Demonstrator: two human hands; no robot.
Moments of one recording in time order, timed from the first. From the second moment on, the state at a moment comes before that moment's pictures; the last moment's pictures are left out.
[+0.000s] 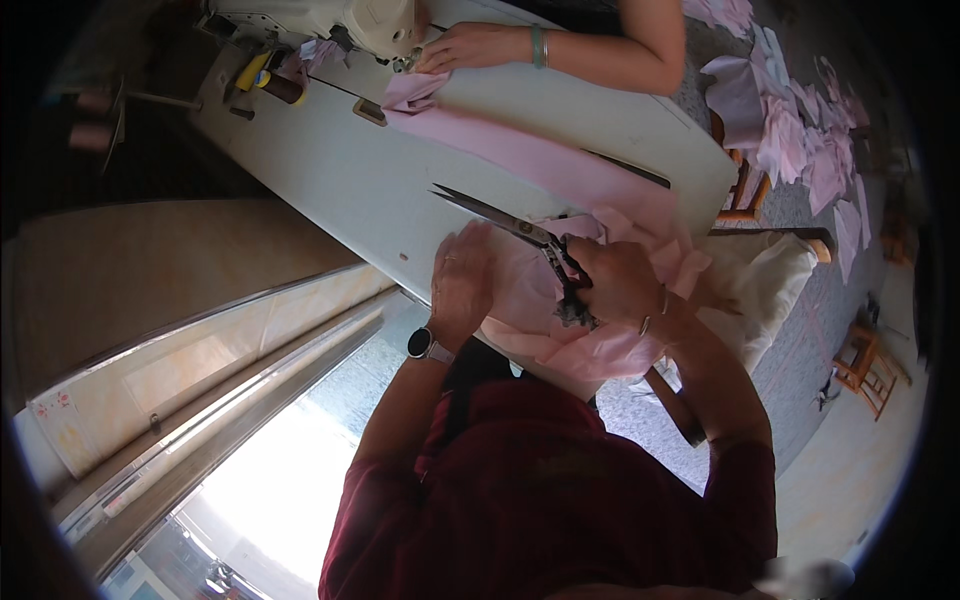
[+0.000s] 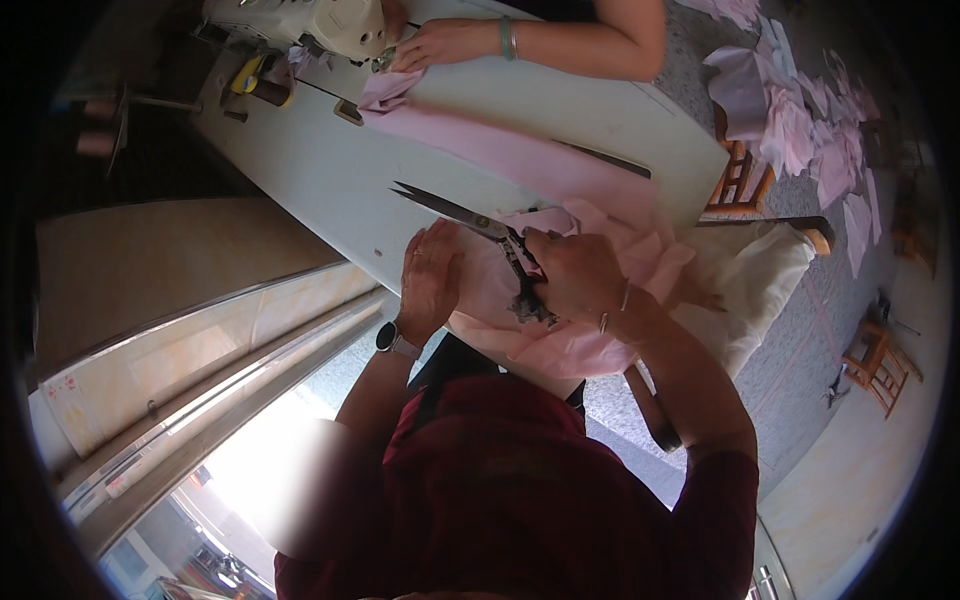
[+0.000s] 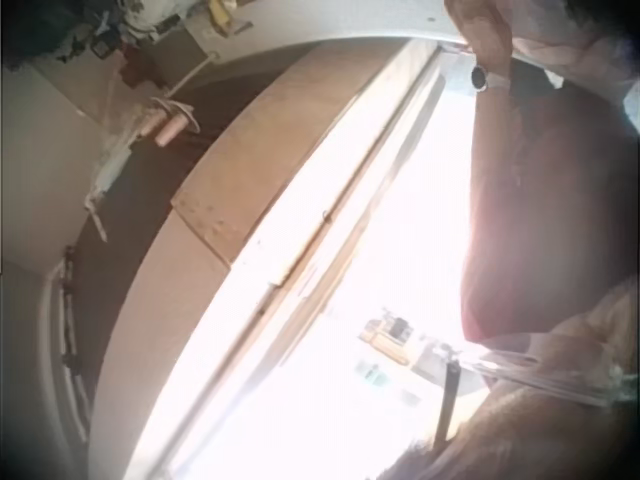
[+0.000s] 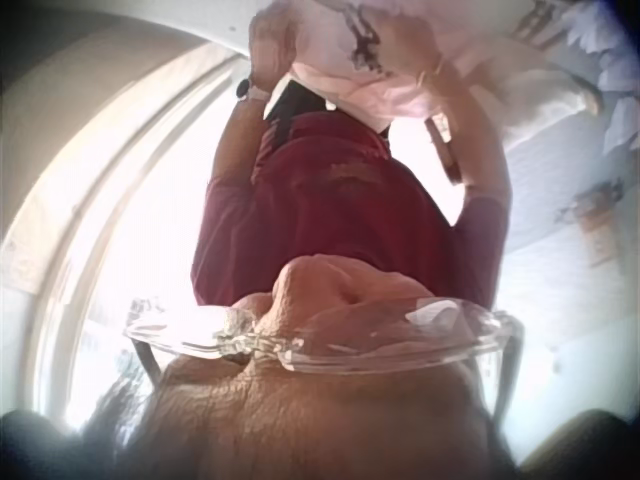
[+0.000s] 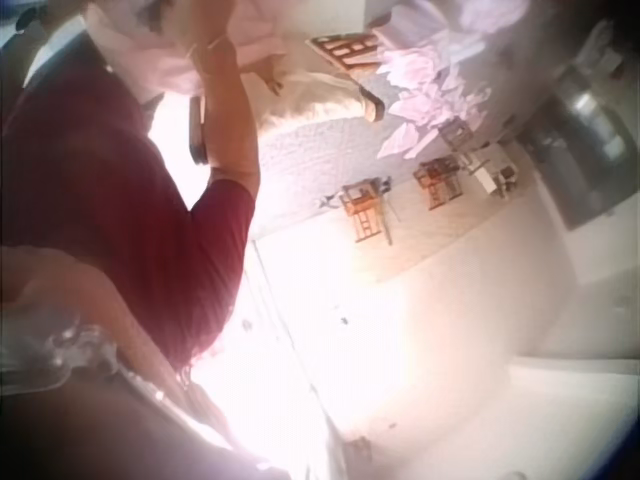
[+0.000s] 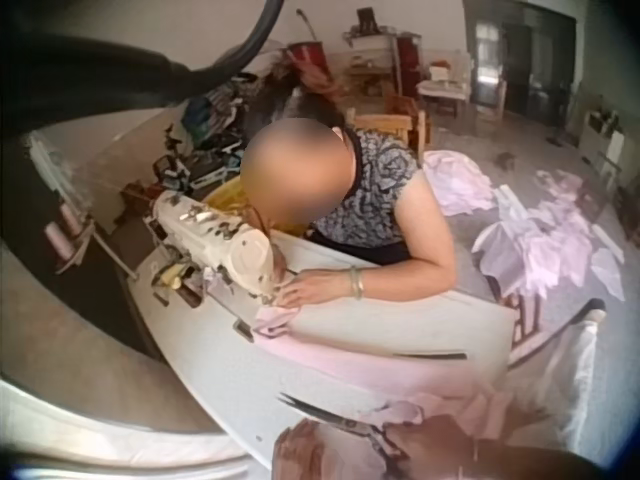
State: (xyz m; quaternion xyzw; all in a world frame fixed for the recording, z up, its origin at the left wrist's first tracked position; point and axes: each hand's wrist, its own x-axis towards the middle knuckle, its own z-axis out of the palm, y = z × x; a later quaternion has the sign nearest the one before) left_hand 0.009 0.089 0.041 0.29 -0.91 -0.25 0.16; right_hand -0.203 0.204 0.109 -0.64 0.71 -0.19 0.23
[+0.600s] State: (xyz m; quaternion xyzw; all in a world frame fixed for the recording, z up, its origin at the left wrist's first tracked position) left_hand 0.011 0.012 0.021 0.36 -0.90 -0.13 0.19; right_hand -0.204 0.201 0.113 -0.62 0.72 -0.17 0.27
